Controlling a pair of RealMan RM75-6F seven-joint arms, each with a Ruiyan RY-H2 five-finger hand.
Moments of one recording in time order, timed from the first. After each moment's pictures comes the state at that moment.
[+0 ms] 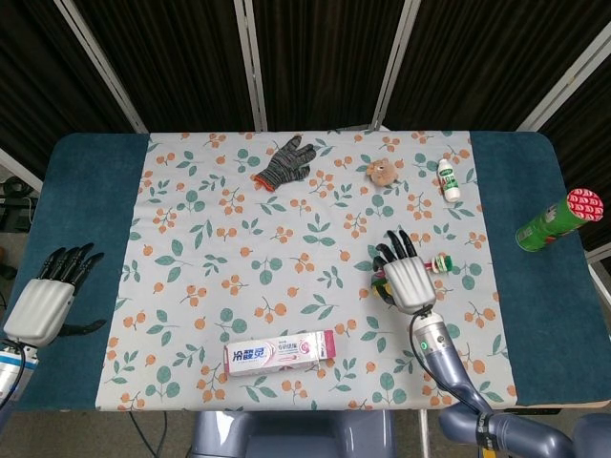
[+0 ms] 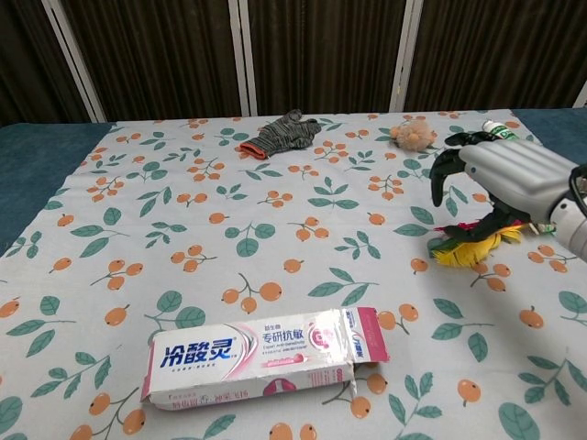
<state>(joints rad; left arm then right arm) -0.27 -1.08 -0.01 -1.62 1.50 1.29 0.04 0.53 -1.71 0.20 -1.27 -1.36 1.16 -0.38</state>
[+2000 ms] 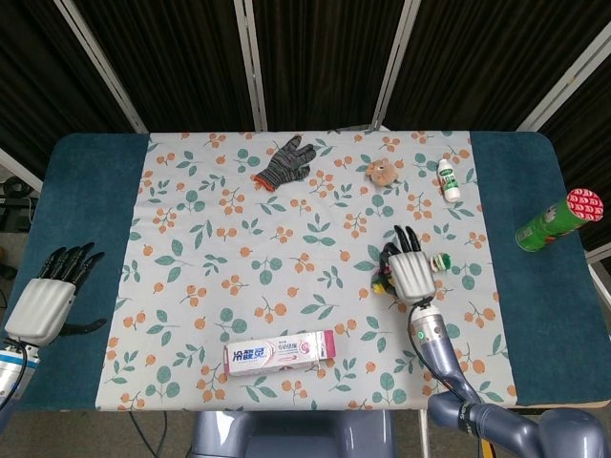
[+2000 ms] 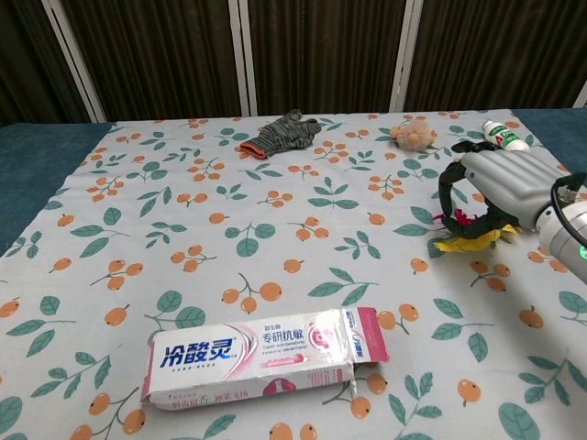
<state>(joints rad) -0.27 -1.08 -0.02 -1.62 1.49 1.28 0.06 0.56 -1.83 0.21 -1.03 -1.33 1.17 -0.23</state>
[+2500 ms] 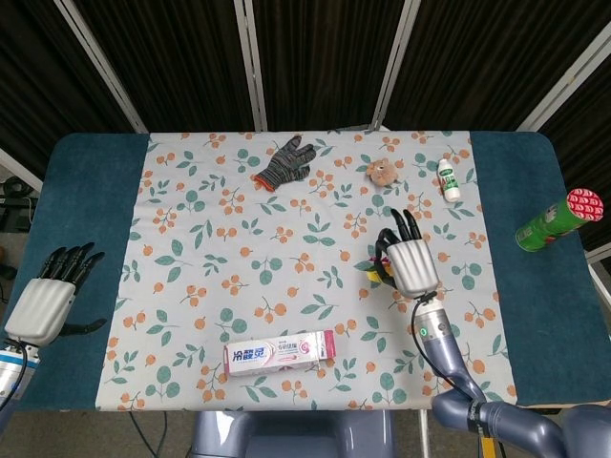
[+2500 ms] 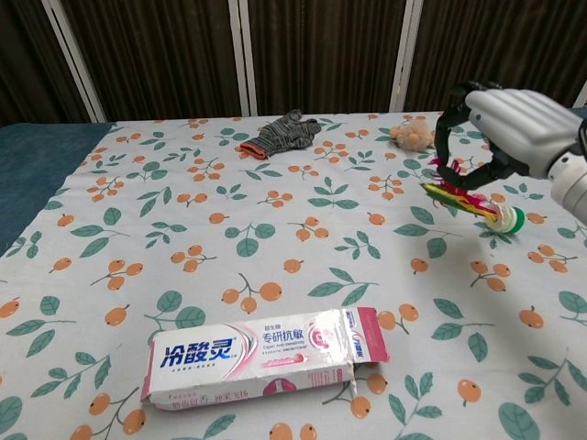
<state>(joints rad) -0.27 -1.08 -0.02 -1.62 1.49 1.28 0.06 0.57 -1.70 0.25 -1.26 -1.37 1.26 -0.30</state>
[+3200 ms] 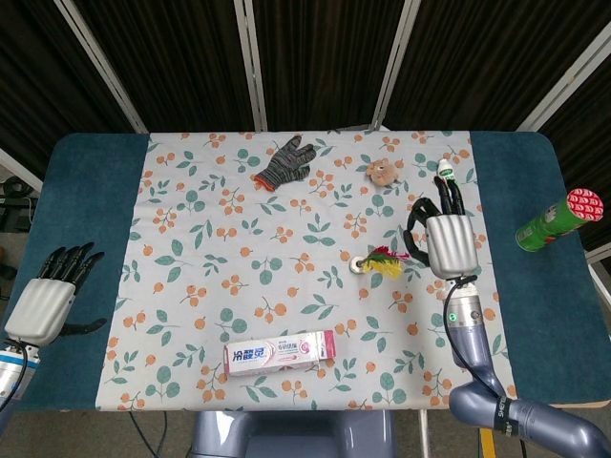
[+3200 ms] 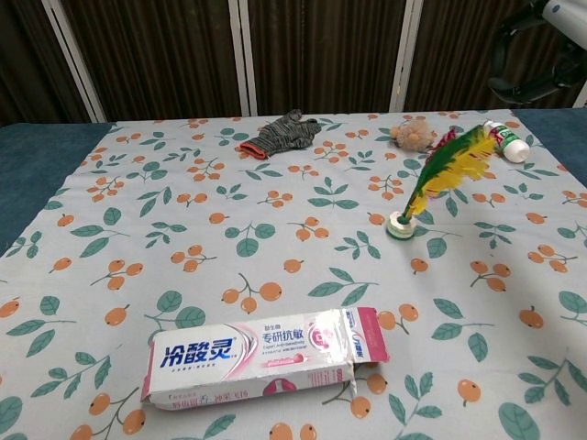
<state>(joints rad) -0.27 -1.09 -0.02 -1.62 1.49 1.29 0.07 0.55 -1.53 0.36 -1.51 -1.25 1.33 -0.37</state>
